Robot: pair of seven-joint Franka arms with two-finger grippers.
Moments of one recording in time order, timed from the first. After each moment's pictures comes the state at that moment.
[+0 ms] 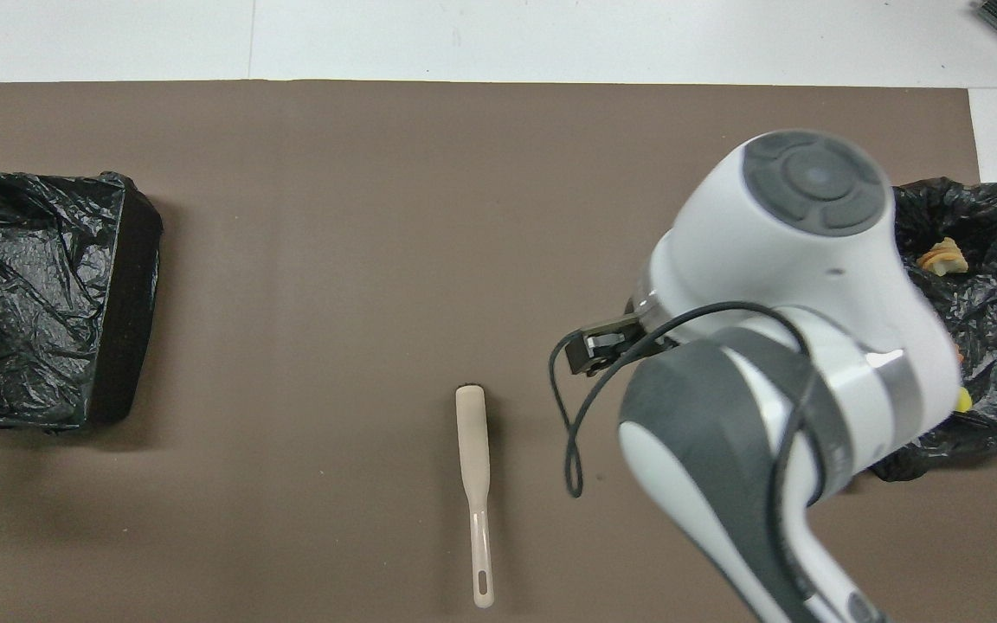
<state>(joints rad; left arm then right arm) 0.50 -0.03 0.01 -1.84 0.55 2.05 1.65 0.28 0.13 0.10 -1.60 0.10 1.60 0.17</state>
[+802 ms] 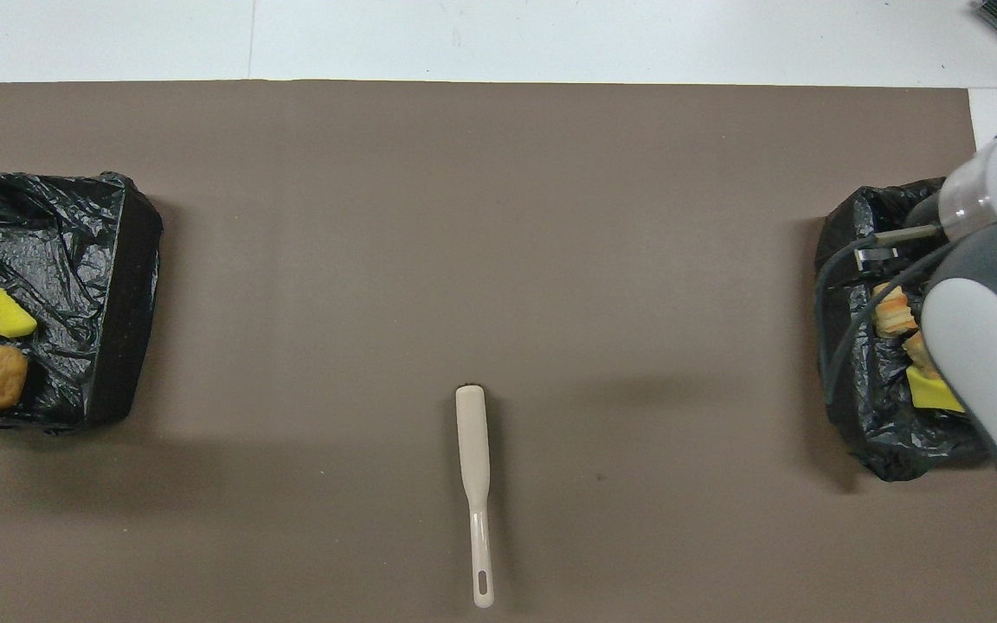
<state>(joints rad) 0.28 -0.05 0.00 -1.90 0.95 1.82 1.28 -0.04 0.08 0.09 -1.56 -0.05 1.58 -0.01</state>
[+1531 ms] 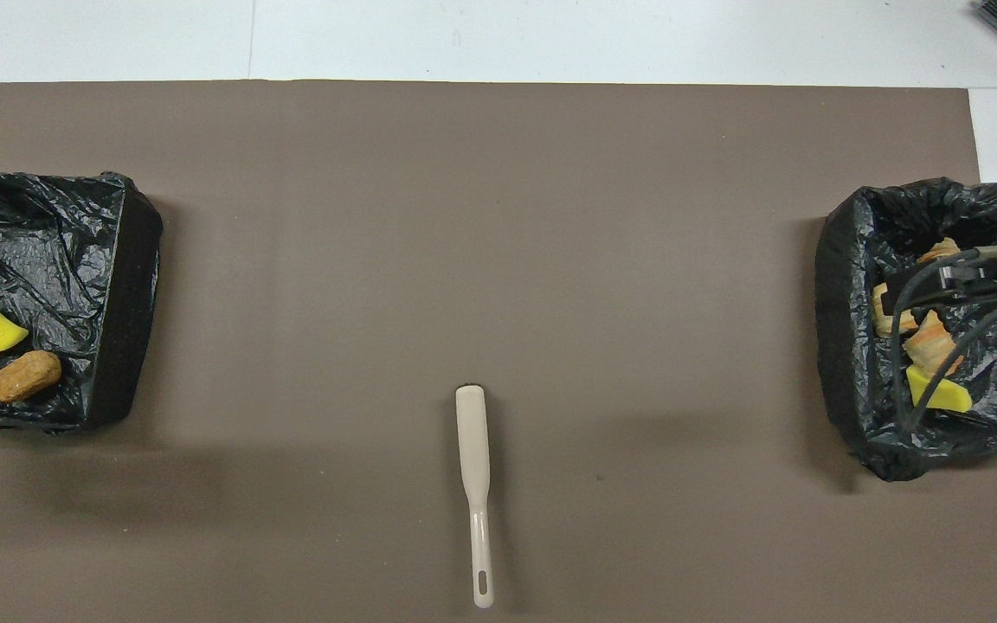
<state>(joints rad) 0.24 -0.07 0.00 -1.86 1.07 1.74 1.26 -0.10 0.02 0.09 -1.57 -0.01 1.51 0.00</state>
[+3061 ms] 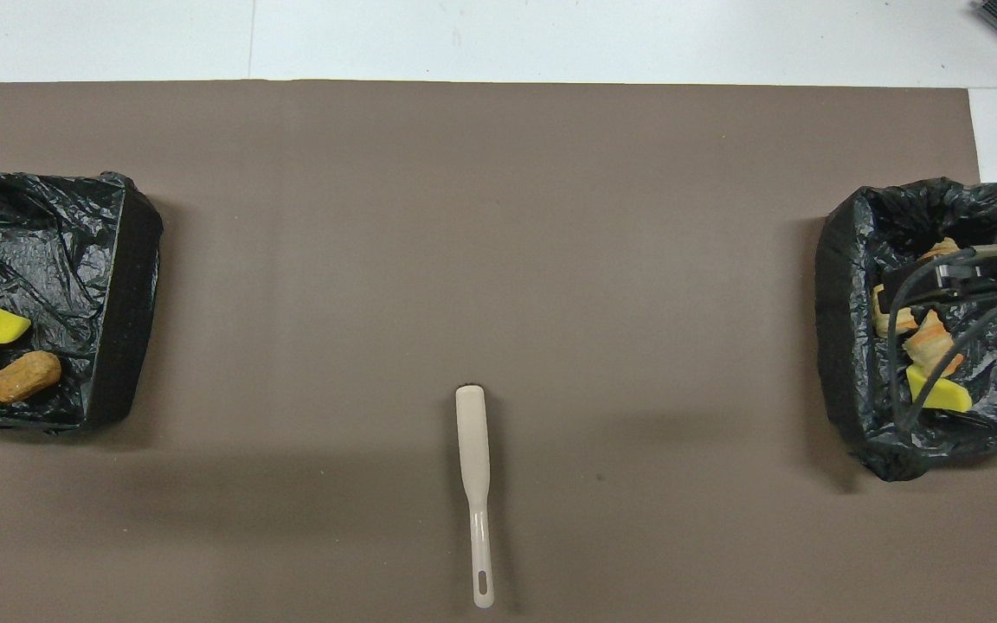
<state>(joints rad) 0.06 -0.08 -0.01 -1.75 1.07 1.51 1.23 -0.10 0.02 0.09 -1.57 -0.01 1.52 0.00</state>
